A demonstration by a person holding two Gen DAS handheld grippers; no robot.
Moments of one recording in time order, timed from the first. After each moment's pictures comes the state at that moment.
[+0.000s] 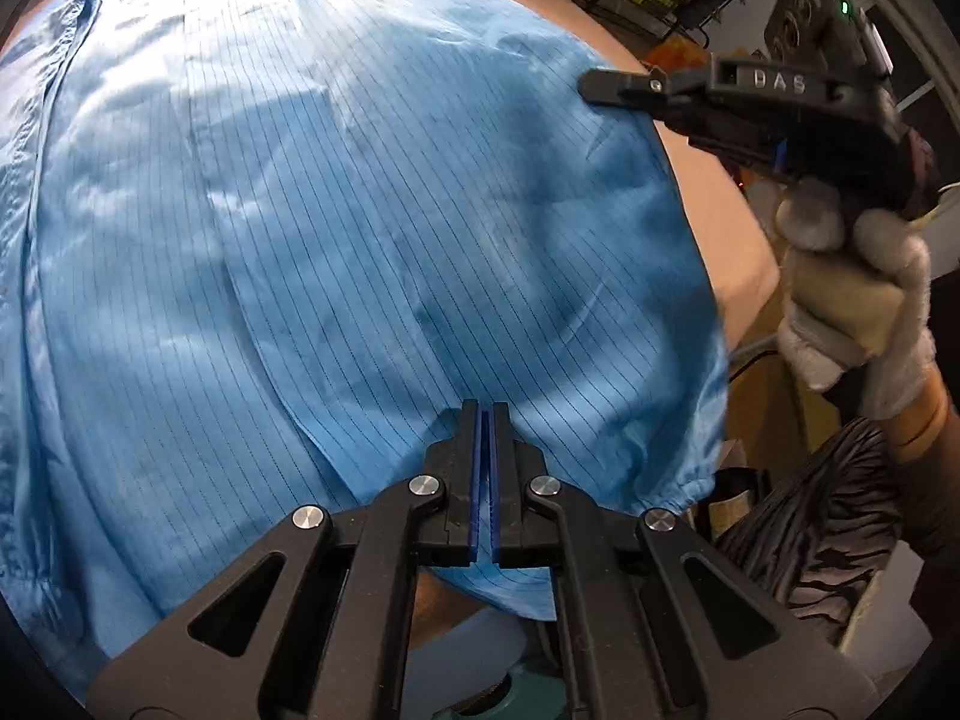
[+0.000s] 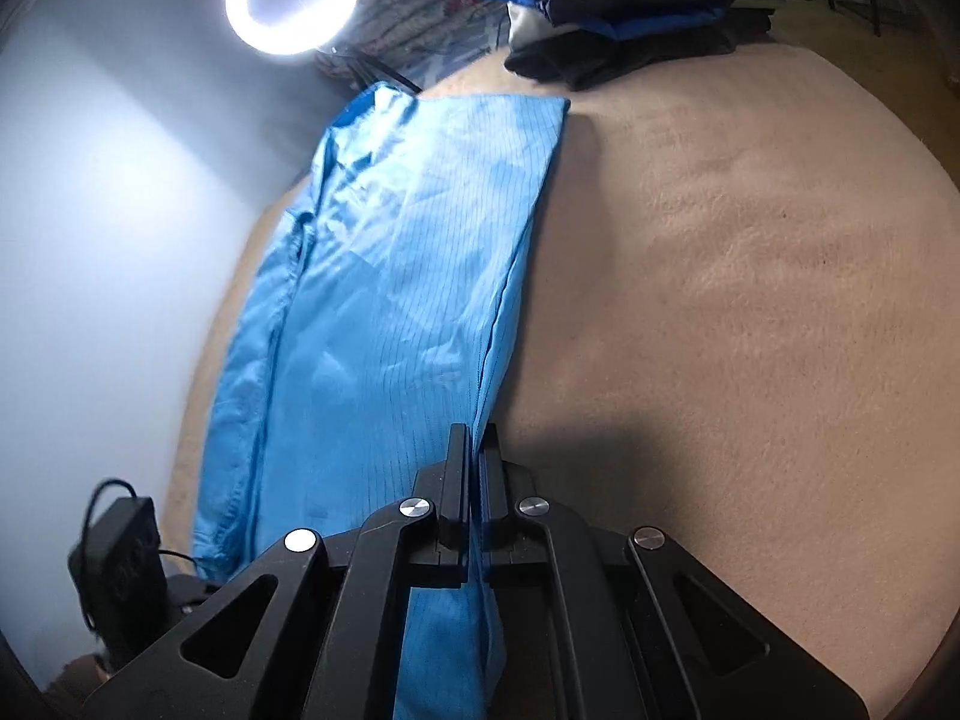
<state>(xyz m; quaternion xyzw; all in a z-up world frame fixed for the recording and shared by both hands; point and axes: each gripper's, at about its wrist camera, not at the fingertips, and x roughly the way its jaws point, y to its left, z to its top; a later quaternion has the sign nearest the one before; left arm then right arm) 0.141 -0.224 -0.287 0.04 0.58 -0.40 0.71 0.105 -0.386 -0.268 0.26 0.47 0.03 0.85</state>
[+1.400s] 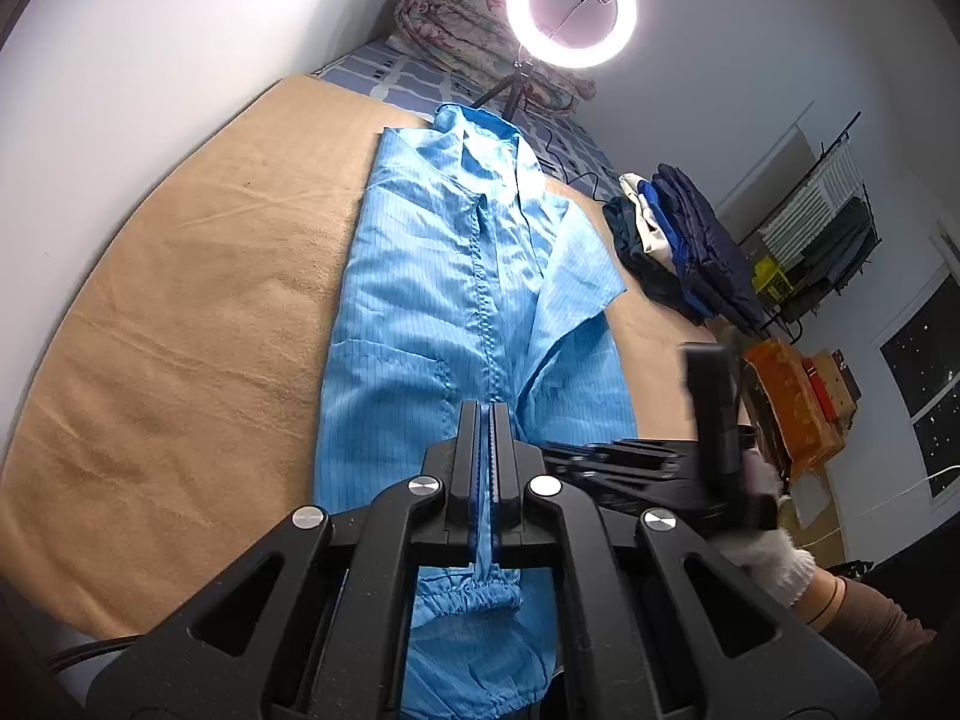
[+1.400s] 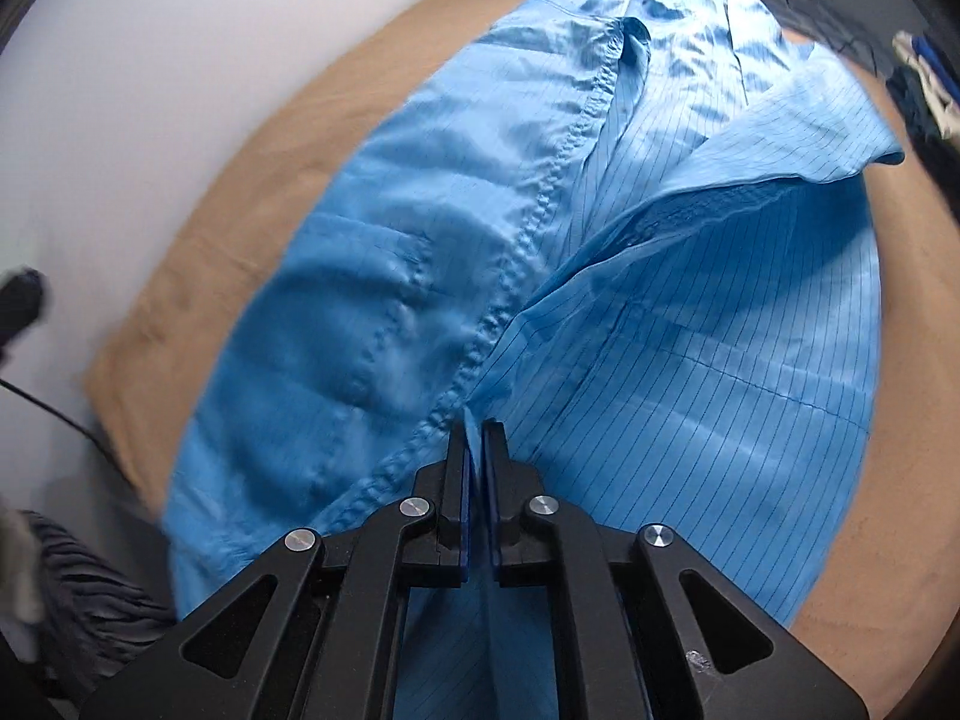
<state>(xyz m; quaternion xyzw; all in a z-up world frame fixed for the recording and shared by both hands) 0.192 0.041 -0.174 -0.18 0.43 -0.21 0.86 0.208 -0.141 -0.289 0.04 0.56 0.18 0.80</state>
